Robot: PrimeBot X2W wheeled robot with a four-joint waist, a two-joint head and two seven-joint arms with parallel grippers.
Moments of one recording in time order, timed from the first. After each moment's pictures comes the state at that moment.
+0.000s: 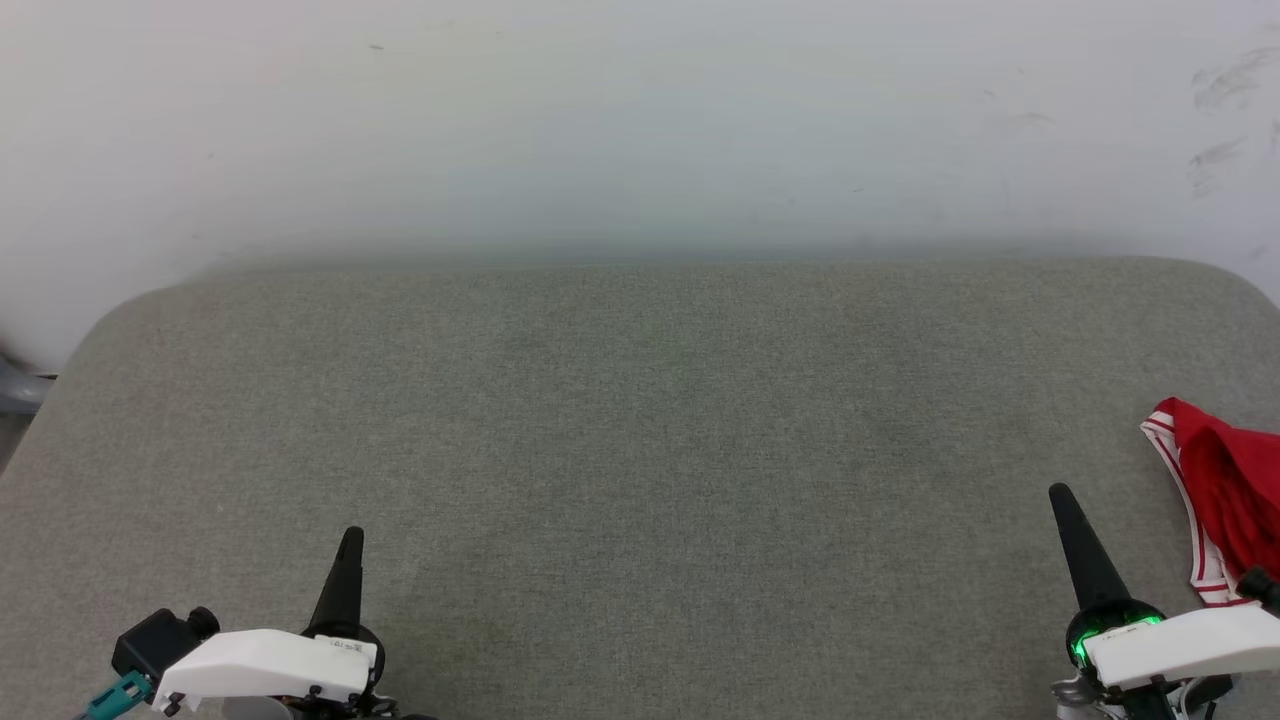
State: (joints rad) left arm -0.04 0.07 0.07 0.26 -1.10 -0.11 -0.02; right arm 0.01 -0.05 -0.10 0.10 1.08 0.13 0.08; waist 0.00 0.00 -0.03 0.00
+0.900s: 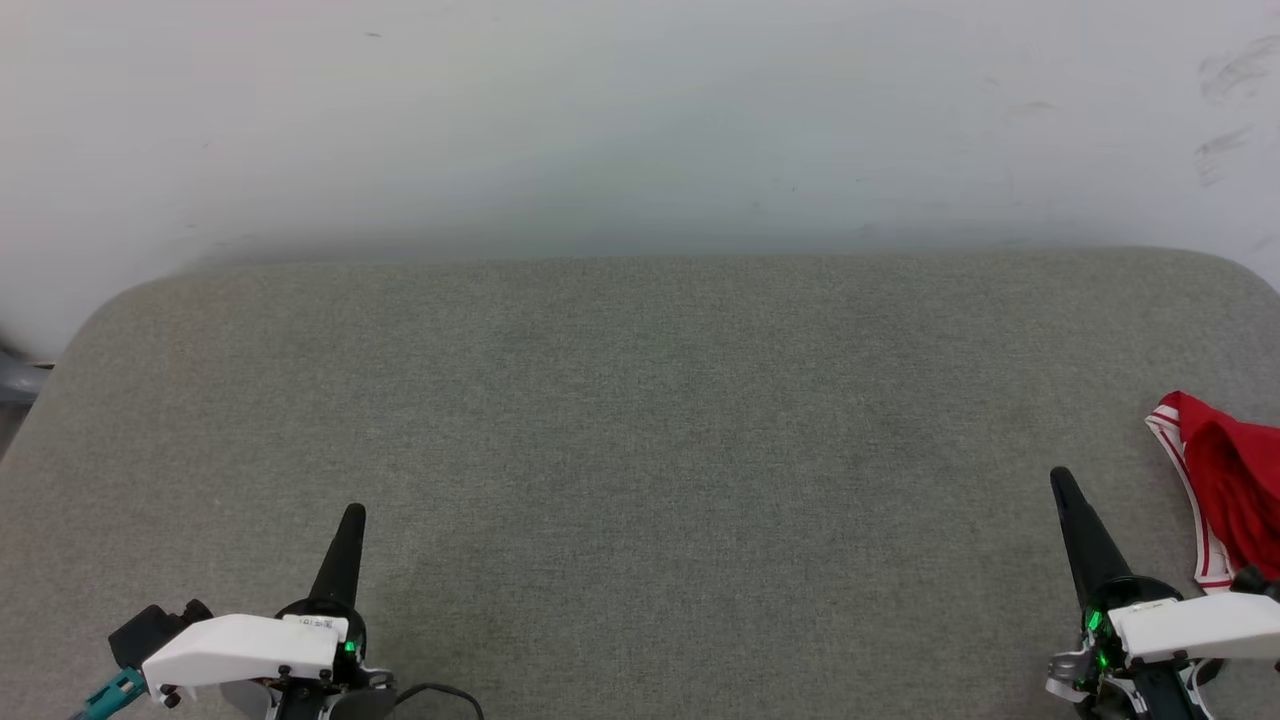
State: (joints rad) left arm -0.07 0.06 0.10 0.25 -1.35 -0.12 0.05; right arm -0.04 -0.05 -0.10 0.17 1.34 0.13 0.10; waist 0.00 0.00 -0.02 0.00
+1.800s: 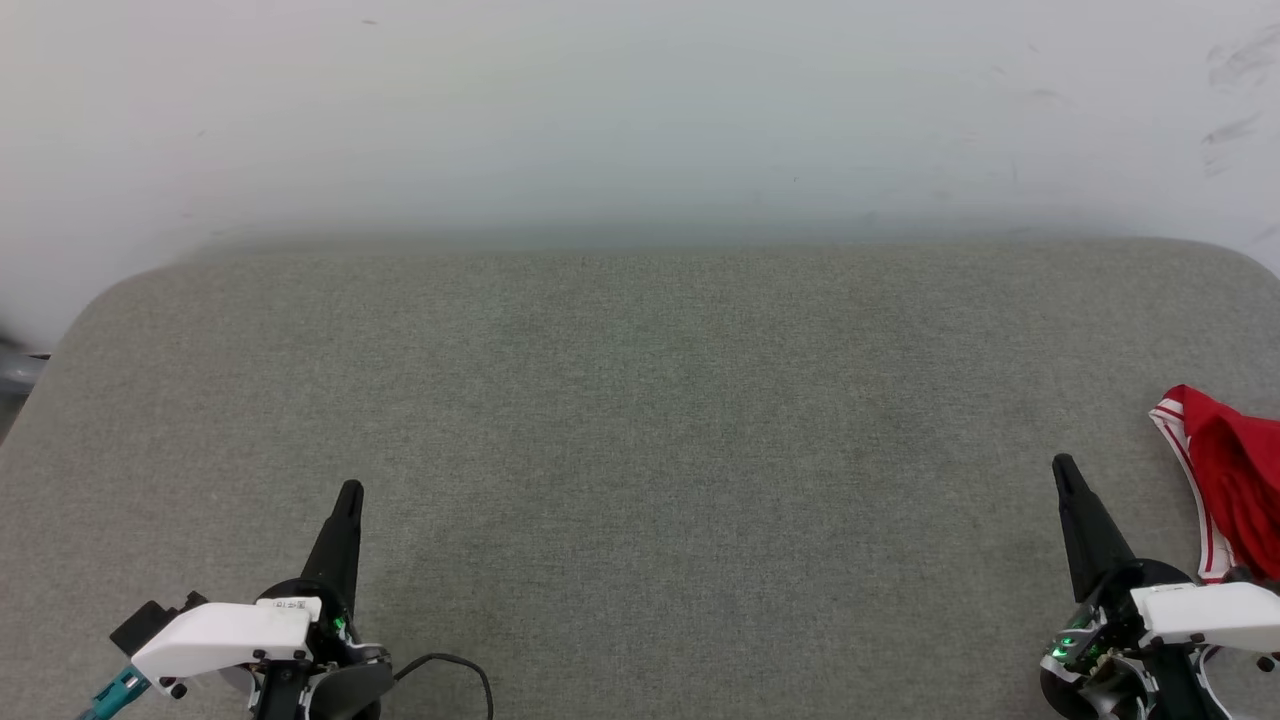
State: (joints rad) left arm -0.09 0.05 0.11 0.25 -1.55 -0.13 0.10; right arm -0.09 -0.05 -0.11 0.23 1.55 0.13 0.11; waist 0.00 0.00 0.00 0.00
